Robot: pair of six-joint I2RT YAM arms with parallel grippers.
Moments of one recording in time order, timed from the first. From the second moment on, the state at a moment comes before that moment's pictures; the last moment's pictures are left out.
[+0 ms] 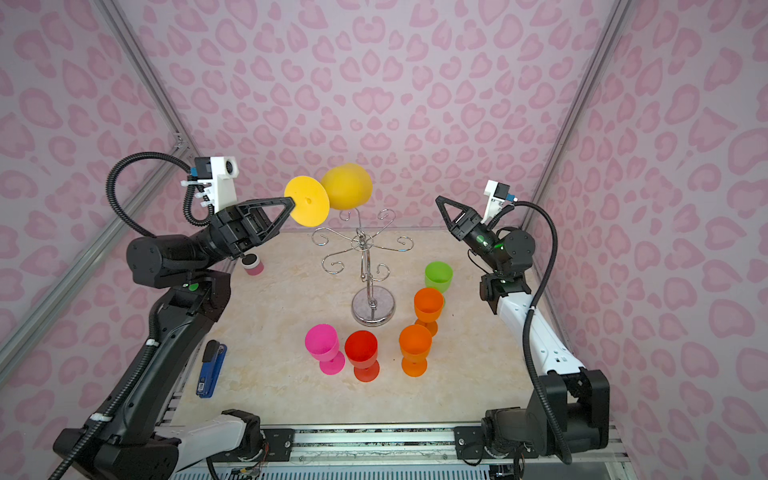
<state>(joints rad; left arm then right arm) -0.30 1.24 1.36 0.79 0.95 -1.42 0.11 1.41 1.09 0.90 -0.68 1.24</state>
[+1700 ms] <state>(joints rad) -0.44 1.61 1.33 1.46 0.73 -1.94 0.25 1.54 1.14 1.44 -0.73 1.51</state>
